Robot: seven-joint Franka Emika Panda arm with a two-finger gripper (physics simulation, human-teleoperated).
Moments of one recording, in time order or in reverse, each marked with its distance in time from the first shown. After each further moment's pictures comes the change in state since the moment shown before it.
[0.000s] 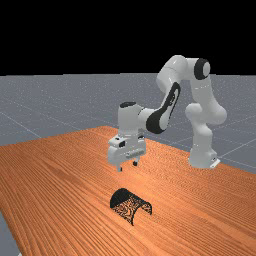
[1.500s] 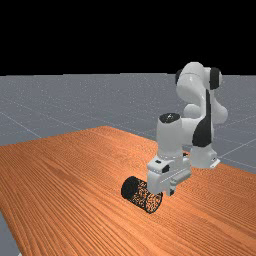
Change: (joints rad) arm 0.292 0.208 0.095 0.324 -0.012 -0.173 0.399
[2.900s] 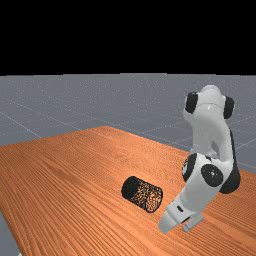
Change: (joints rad) arm 0.305 0.412 -0.211 0.441 -0.284 -0.302 0.270
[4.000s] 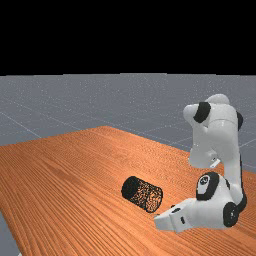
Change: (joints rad) arm 0.176 0.177 -0.193 0.121 -0.230 -0.349 0.093
